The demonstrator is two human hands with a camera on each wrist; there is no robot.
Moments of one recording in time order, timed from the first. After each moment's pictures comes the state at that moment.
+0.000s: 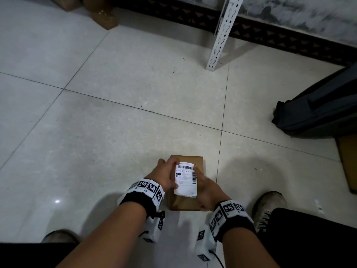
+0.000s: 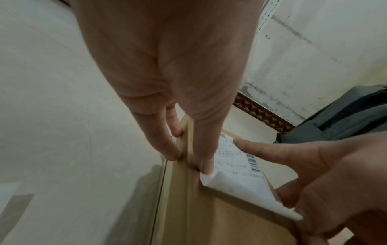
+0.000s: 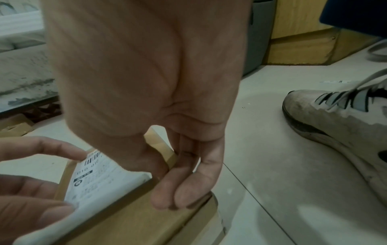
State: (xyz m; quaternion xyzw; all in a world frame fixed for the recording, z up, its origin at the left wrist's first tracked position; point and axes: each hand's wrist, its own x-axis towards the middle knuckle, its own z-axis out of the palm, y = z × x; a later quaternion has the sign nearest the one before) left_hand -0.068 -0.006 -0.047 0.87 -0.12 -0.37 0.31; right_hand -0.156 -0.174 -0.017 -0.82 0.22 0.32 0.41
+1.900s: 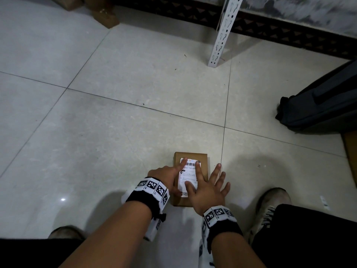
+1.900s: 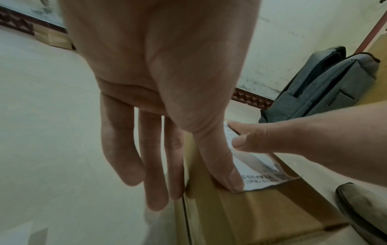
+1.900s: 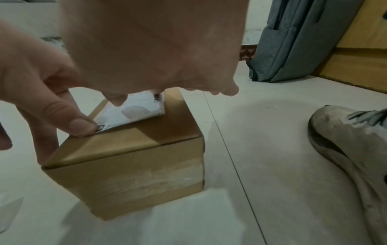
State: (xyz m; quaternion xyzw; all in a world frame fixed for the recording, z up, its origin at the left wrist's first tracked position) left_hand -0.076 -0.008 -0.035 0.89 -0.25 -0.39 0.06; right_hand -0.176 -0.142 -0.056 -0.93 0.24 0.25 0.14
